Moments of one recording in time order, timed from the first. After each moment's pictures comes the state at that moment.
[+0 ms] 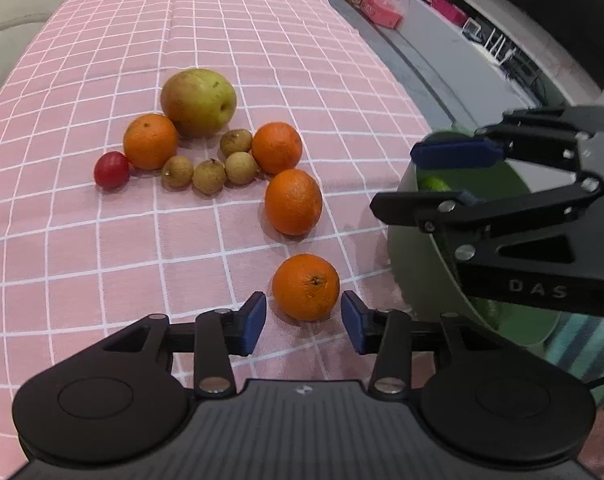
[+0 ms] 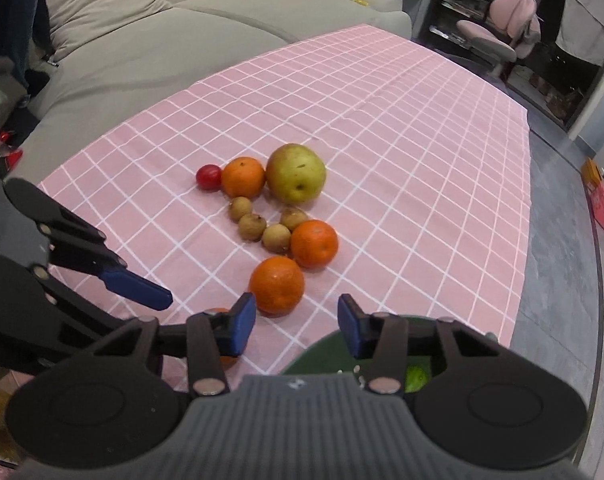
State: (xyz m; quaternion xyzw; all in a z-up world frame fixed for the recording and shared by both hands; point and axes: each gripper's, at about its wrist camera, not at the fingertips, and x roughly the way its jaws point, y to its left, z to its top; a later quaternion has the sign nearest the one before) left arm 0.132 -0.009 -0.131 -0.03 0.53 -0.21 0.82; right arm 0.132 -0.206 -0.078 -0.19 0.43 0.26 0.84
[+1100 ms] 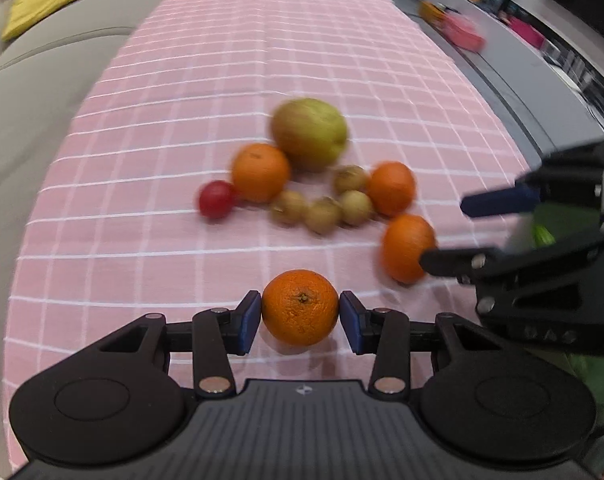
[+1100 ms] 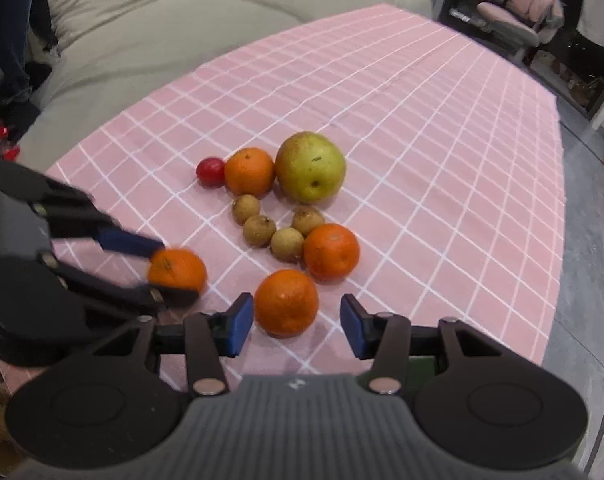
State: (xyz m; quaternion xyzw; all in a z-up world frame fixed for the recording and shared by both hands) left arm 0.159 0.022 -0.130 -0.02 0.51 -0.07 0.86; right arm 0.172 -0.178 -0.107 -0.20 0.47 0.29 0.81
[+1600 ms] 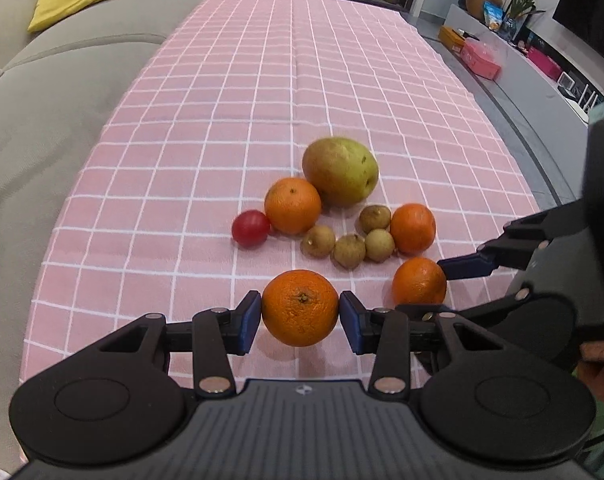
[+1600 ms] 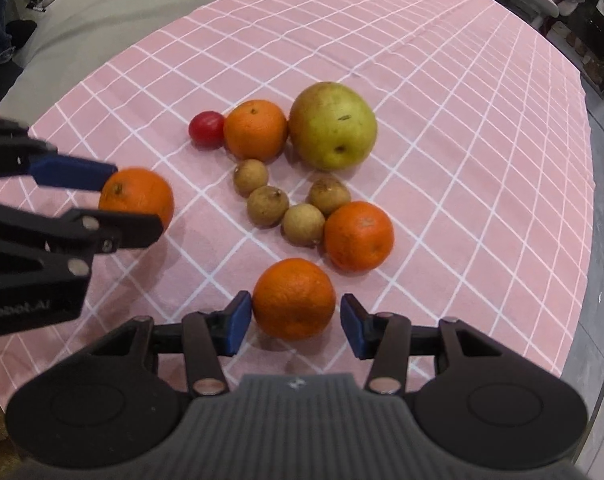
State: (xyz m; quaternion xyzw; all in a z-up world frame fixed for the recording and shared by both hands) left arm 0.162 0.038 -0.109 -0.04 0.49 -0.04 0.87; right arm 0.192 -0.145 -0.142 -0.23 0.53 0.27 0.77
